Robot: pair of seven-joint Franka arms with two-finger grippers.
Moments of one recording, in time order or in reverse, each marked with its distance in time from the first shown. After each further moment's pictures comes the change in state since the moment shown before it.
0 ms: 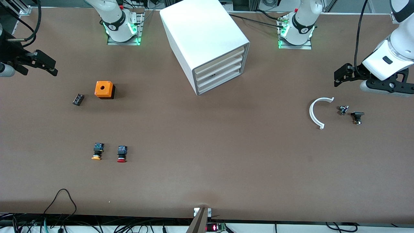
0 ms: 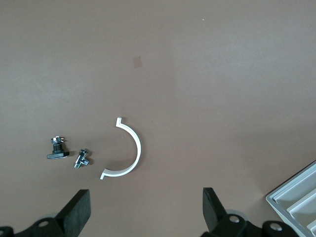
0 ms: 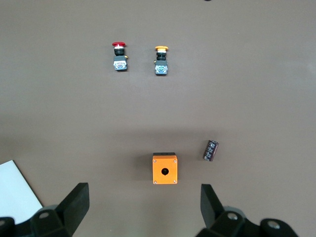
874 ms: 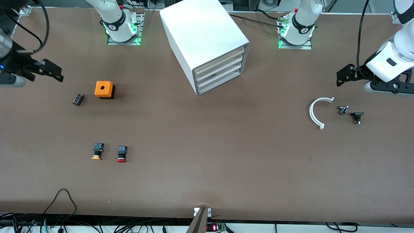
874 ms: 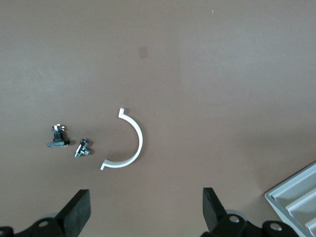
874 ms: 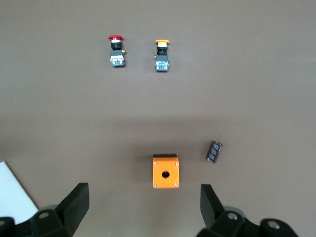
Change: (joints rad) left arm 0.017 0.003 -0.004 0.000 0.000 -0.051 -0.029; right arm 0.000 0.062 0.000 -0.041 0.000 0.065 0.000
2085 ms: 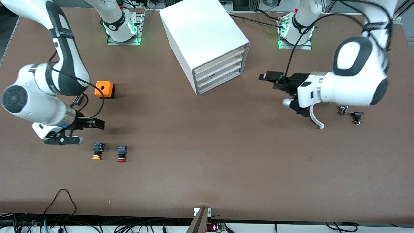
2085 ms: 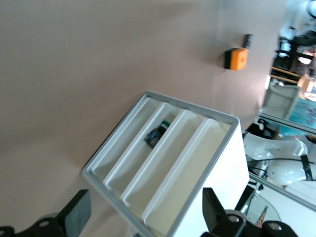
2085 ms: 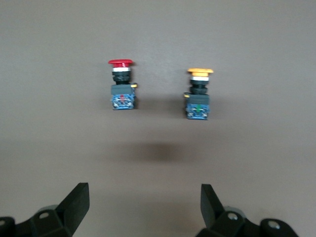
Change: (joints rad) left arm -0.026 0.276 -0.127 -0.059 -0.778 0.005 0.206; right arm 0.046 0.405 0.007 -0.016 0.042 0.413 0.026
